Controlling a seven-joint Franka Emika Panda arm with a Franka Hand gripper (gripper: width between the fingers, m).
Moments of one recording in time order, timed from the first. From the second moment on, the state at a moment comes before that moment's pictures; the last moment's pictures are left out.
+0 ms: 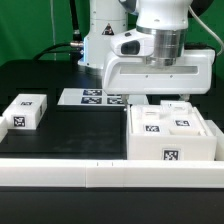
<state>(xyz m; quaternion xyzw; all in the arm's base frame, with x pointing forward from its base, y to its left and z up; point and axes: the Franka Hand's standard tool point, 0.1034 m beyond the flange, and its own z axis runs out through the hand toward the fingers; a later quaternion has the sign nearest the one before) 0.450 0.072 0.017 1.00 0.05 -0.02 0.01</state>
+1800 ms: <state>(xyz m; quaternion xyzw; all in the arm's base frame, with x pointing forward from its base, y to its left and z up) 0.479 0.069 0.004 1.00 0.09 0.01 0.01</state>
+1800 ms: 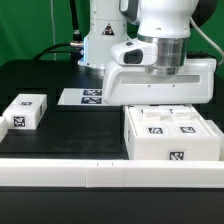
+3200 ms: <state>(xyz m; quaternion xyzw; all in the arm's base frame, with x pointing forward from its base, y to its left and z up) 0.485 0.067 0.004 0.99 0.11 0.04 0.01</state>
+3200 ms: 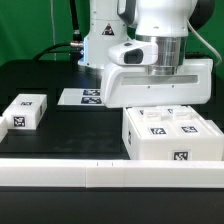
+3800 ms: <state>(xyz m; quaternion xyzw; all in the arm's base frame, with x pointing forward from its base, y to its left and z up) 0.485 0.068 0.013 0.99 0.11 0.03 0.01</state>
